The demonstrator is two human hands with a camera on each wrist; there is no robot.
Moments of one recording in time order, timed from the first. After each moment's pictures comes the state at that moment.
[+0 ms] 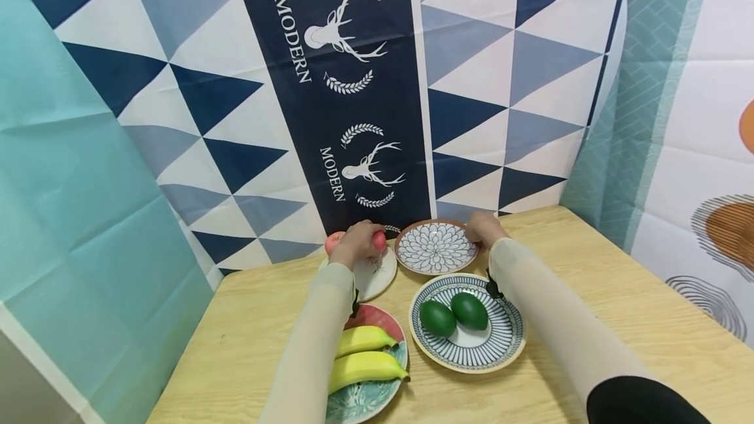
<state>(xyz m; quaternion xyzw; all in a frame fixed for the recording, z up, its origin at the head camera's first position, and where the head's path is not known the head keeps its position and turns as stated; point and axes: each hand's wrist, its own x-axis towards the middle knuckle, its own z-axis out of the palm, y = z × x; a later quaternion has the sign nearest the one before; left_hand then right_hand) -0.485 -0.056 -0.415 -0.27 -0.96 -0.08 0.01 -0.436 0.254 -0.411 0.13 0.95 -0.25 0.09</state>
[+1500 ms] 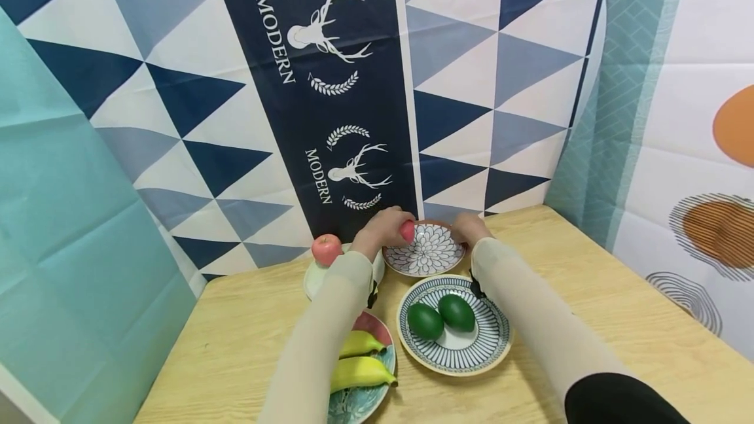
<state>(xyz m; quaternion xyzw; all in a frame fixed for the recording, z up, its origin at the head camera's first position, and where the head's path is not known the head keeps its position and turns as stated) -0.465 0.032 -0.382 -0.38 -0.92 -0.04 0.03 -0.432 0.250 -0.411 0.12 0.96 -0.23 0.07</state>
